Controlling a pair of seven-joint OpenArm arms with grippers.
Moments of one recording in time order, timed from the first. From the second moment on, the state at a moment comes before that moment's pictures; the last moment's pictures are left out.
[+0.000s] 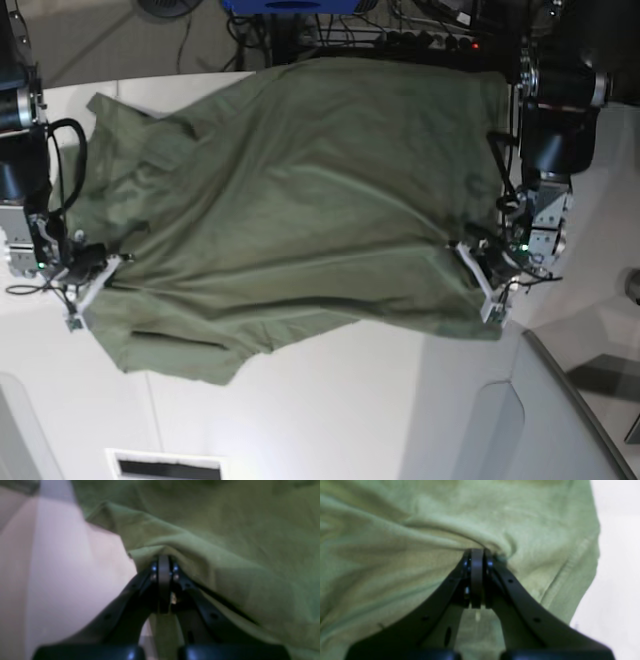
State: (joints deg) left arm -21.4 -19.5 5.1 37.0 1.1 -17.0 14.6; right arm 25.4 20.5 -10.3 29.0 13.3 19.2 -18.7
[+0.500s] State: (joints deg) left arm -35.7 -13.7 5.4 15.7 1.7 -12.5 3.3; right arm 32.1 20.4 -10.7 16.8 11.5 18.1 1.1
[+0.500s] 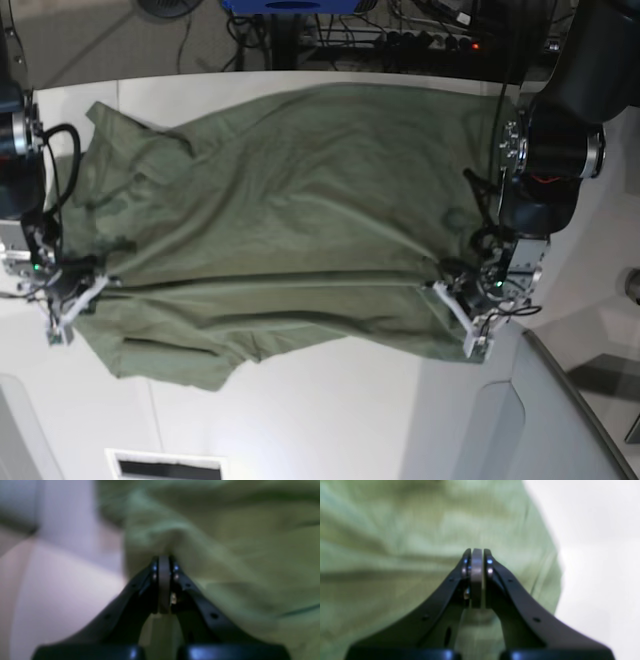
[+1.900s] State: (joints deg) left arm 1.4 -19.0 -0.3 63.3 -9.1 -12.9 22.2; right arm 8.0 20.5 6.6 53.4 13.9 19.2 -39.9
